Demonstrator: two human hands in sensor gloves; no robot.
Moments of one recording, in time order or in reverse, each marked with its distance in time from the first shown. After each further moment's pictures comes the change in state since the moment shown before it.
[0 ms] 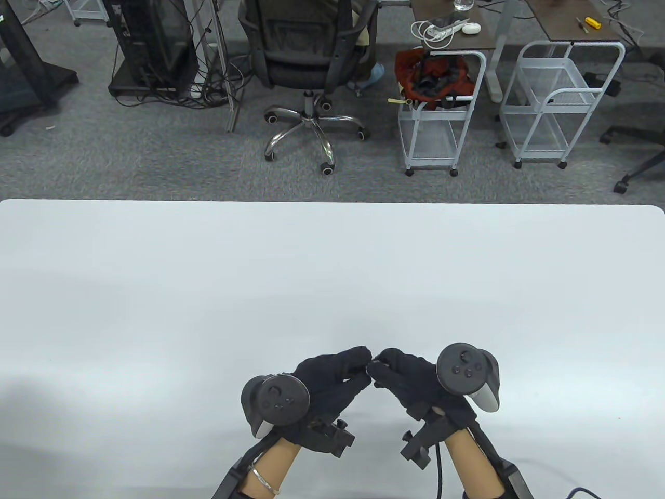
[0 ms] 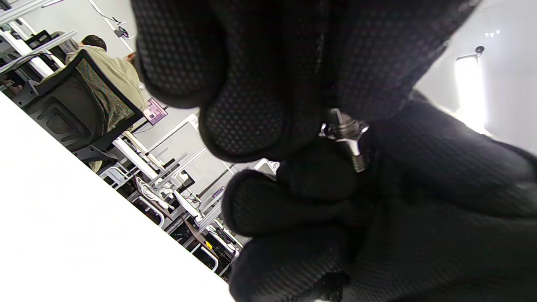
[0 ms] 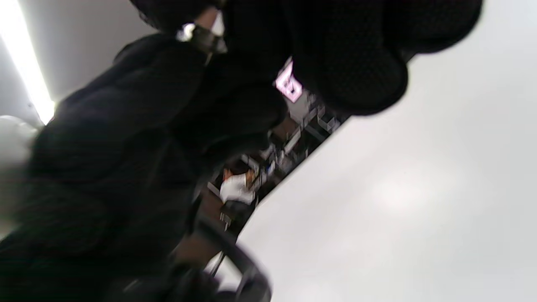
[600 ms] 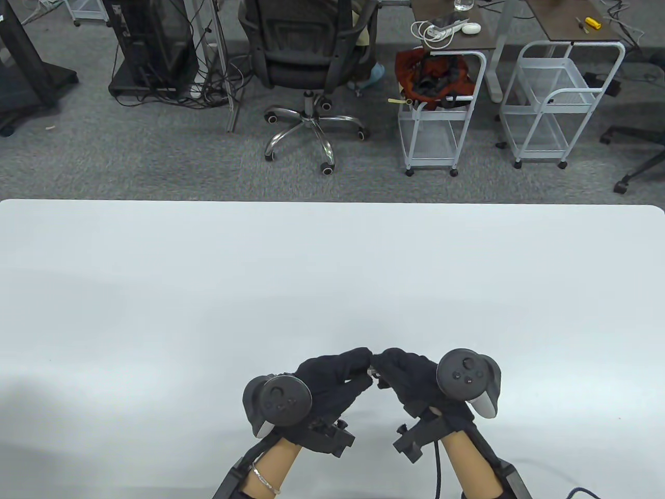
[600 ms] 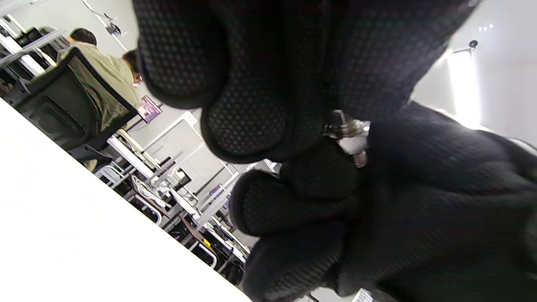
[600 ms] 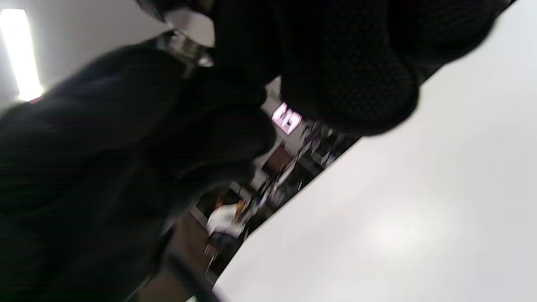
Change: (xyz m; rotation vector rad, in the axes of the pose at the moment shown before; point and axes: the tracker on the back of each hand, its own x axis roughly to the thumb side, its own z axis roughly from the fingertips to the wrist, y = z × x) left_hand 0.002 -0.003 0.000 -0.013 -0.004 -0.006; right_hand 0.002 0.000 0.002 -0.097 0.009 0.029
